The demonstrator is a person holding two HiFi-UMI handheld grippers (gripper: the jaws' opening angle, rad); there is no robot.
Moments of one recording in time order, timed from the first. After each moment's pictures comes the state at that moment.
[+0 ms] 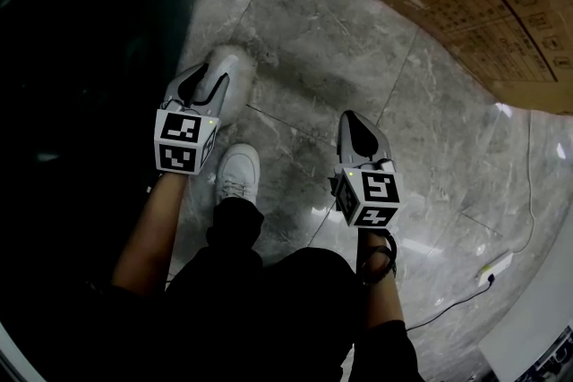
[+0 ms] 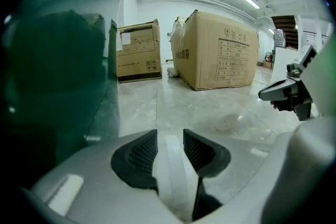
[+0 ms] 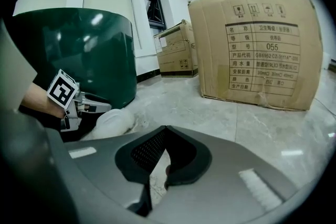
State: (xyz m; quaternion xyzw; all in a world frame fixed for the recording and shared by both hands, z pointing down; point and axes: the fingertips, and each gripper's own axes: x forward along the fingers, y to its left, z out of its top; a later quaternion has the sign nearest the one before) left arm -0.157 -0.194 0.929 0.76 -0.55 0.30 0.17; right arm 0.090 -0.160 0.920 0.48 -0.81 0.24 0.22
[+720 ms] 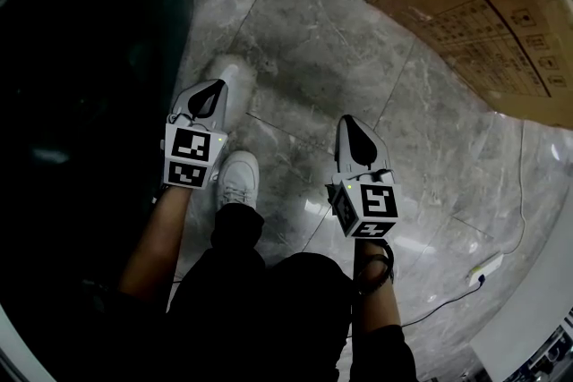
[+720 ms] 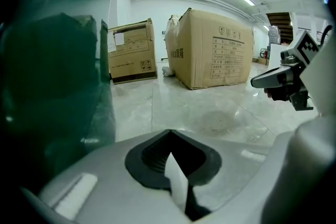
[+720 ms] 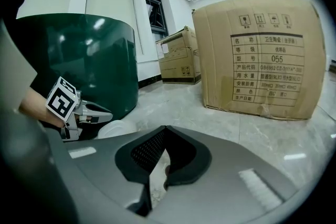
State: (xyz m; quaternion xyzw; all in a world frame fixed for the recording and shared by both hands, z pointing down) left arm -0.147 -0.194 0.925 0.77 -0.53 0.31 0.16; right arm 0.077 -0.175 0.889 0.49 -0.82 0.22 0.20
